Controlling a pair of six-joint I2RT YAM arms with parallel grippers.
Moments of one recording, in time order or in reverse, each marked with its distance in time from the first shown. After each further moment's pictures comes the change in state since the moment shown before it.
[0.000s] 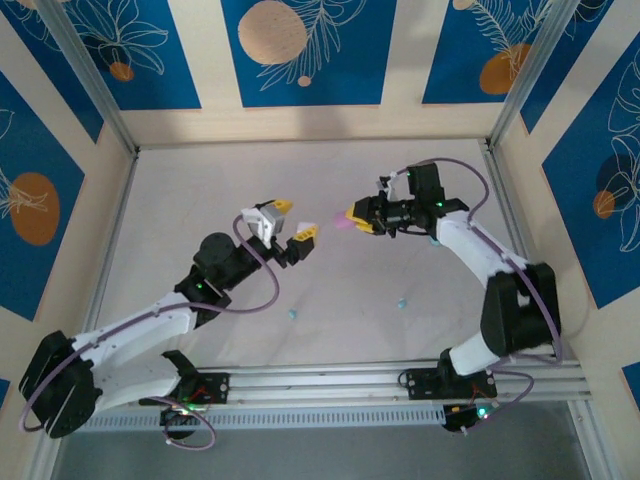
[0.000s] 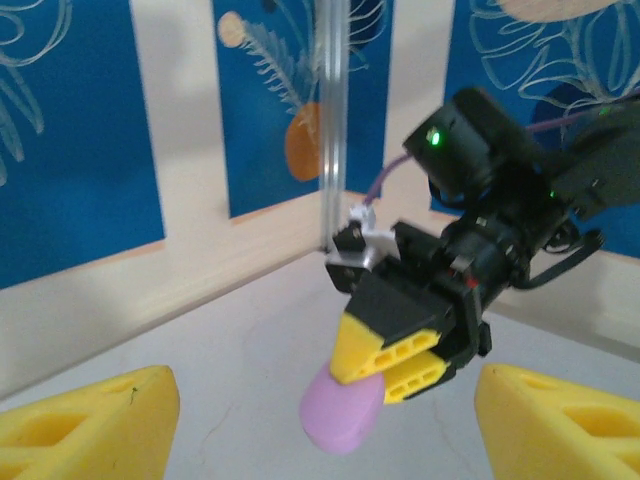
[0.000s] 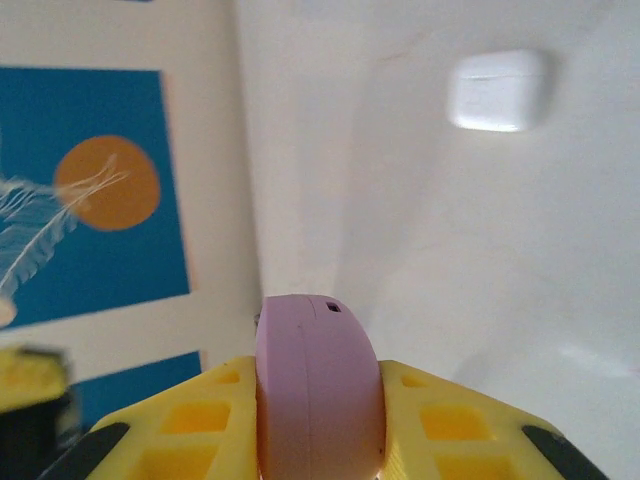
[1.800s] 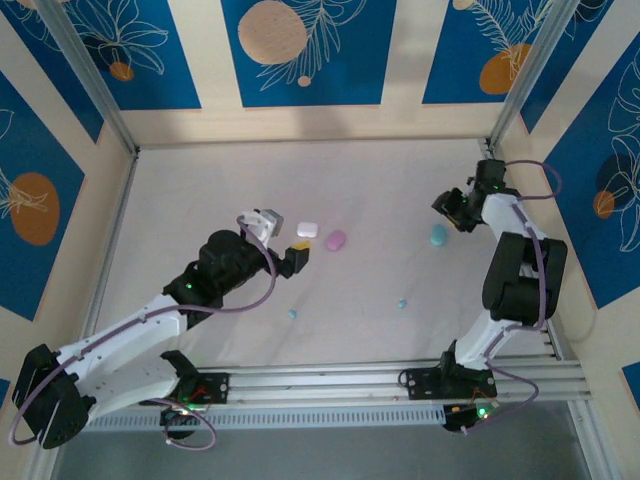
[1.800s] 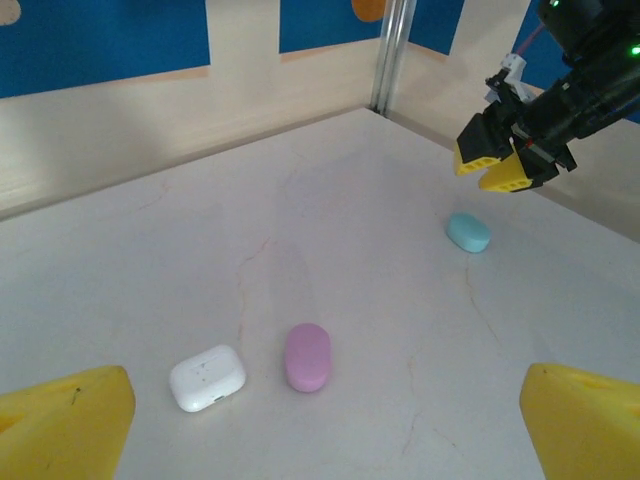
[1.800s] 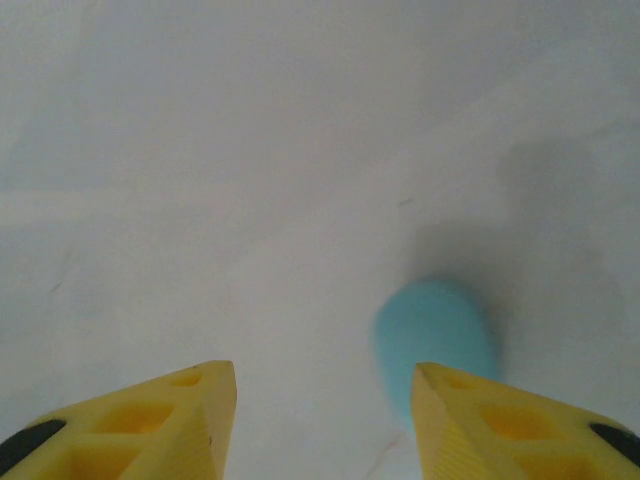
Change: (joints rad) left arm 0.010 -0.050 0.043 -0.397 -0.079 -0.085; right arm -0.460 0.185 0.146 -0.223 0.567 -0.319
